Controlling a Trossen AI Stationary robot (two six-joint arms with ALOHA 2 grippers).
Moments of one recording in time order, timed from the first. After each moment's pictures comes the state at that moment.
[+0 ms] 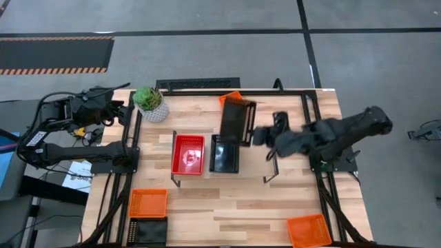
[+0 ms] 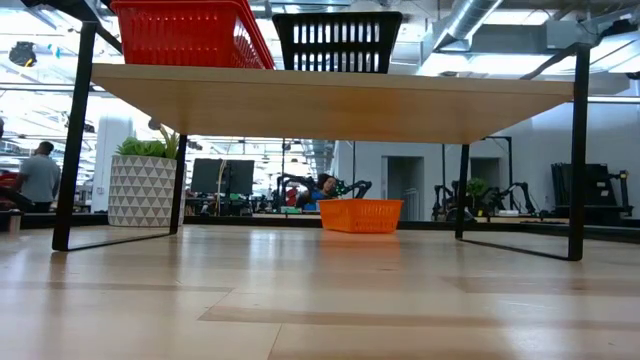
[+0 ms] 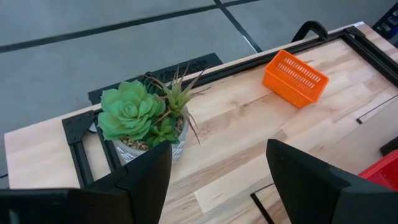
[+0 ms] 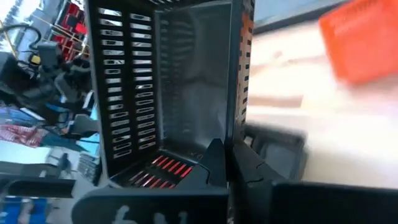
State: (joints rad) left arm 0.34 0.67 1.31 -1.40 -0.45 -0.62; right arm 0.32 1.32 1.45 -0.75 0.74 1.47
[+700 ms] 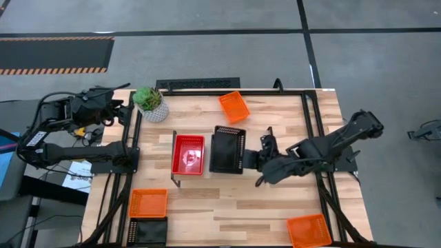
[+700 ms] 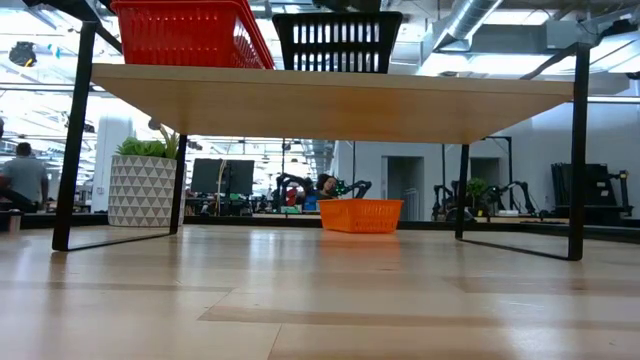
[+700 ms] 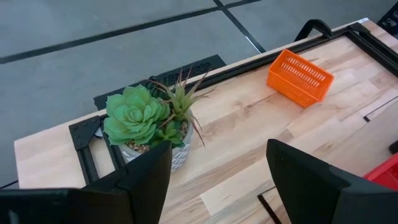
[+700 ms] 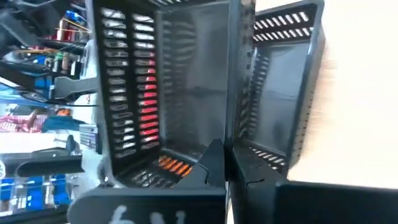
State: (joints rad) left arm 0.34 0.67 1.31 -1.40 -0.47 -0.59; right arm 0.46 1.47 1.45 -0.72 0.66 1.76
